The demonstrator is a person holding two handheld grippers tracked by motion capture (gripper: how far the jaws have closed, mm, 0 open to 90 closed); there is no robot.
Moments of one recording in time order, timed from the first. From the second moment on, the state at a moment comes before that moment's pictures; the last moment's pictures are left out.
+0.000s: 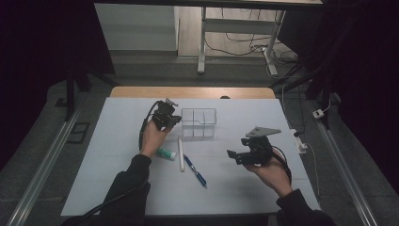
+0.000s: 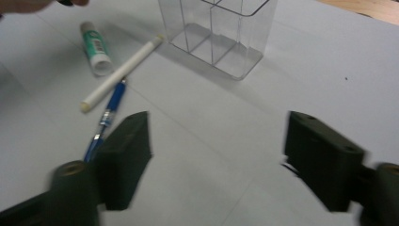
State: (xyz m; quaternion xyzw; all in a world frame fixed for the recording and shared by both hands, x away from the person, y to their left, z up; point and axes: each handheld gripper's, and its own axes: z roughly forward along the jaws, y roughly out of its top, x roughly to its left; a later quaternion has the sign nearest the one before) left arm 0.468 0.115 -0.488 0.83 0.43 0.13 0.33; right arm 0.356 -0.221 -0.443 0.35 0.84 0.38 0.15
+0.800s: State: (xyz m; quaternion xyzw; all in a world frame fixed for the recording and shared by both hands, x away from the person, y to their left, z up) left arm 0.488 0.109 -0.492 0.83 0.44 0.13 0.33; right arm 0.481 -0.174 -0.478 0.36 0.85 0.36 0.15
